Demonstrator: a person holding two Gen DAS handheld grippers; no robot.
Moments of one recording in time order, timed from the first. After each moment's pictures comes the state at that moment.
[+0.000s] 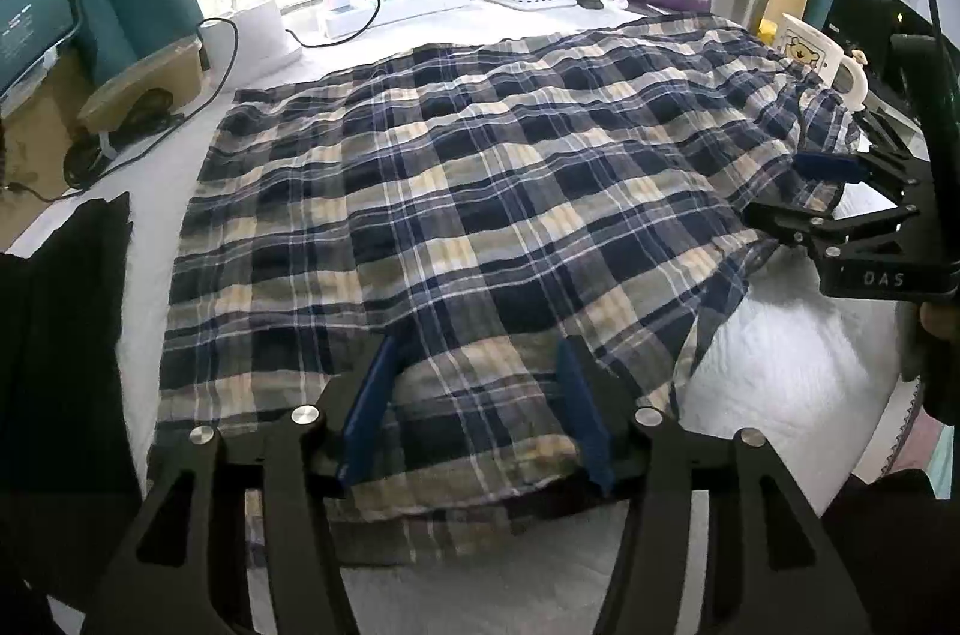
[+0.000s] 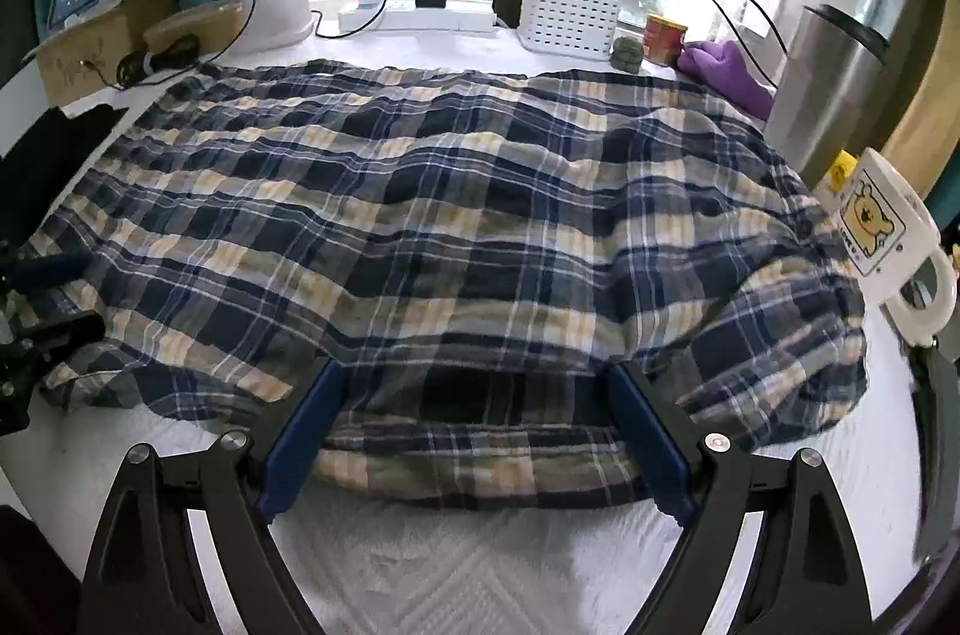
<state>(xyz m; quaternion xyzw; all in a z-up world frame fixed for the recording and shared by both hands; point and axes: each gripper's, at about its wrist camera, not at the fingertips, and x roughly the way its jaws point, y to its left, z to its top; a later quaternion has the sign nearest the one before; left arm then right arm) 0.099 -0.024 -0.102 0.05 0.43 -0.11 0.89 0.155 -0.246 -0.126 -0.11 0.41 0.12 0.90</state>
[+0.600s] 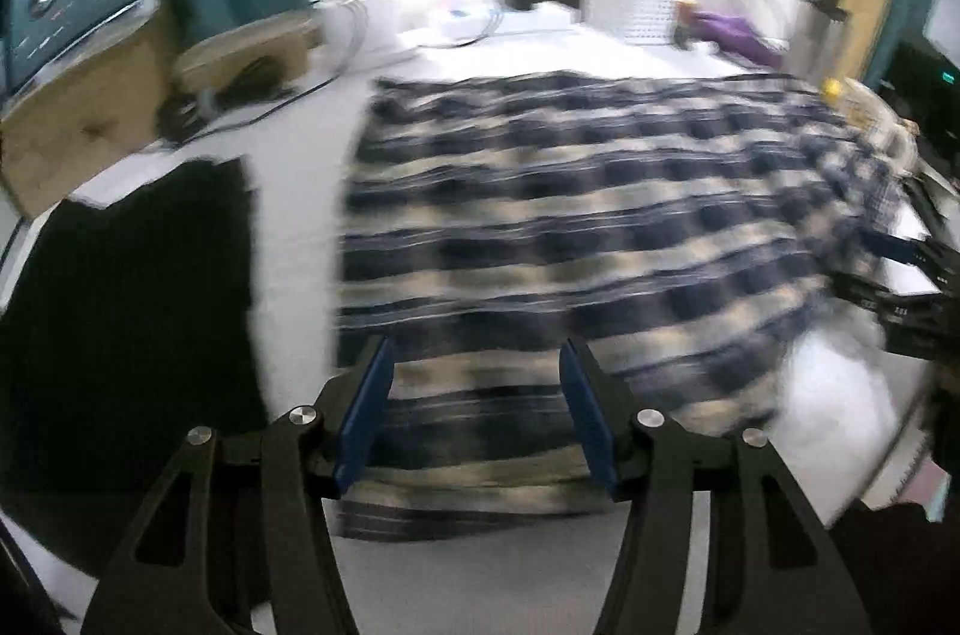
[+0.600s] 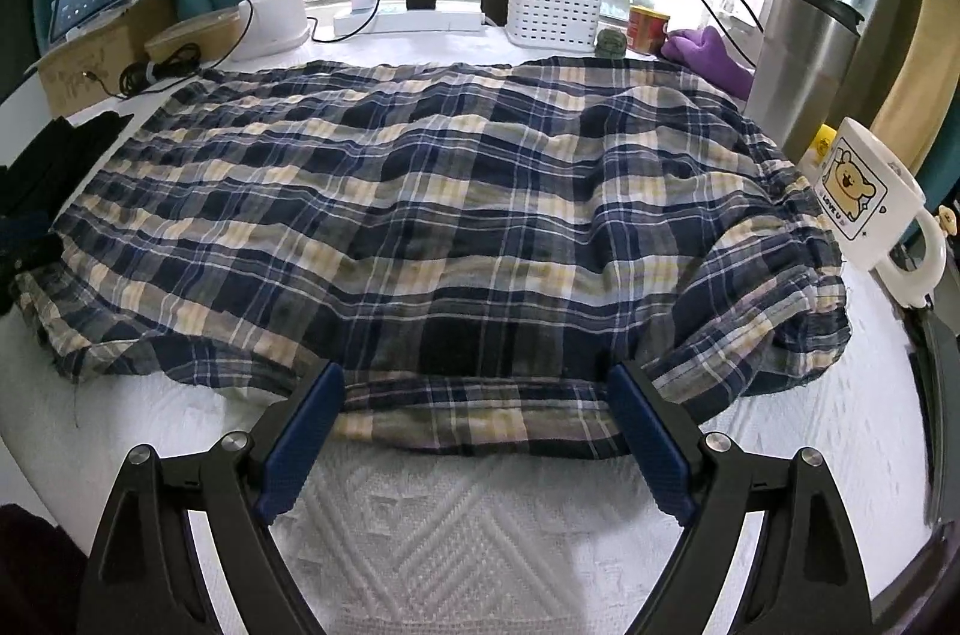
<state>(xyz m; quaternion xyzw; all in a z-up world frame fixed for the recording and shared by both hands) 0.102 0.053 -0.089 0.01 0.44 -0.03 0.90 0.137 -0.257 -0.125 -0.10 0.41 0.12 0.90</state>
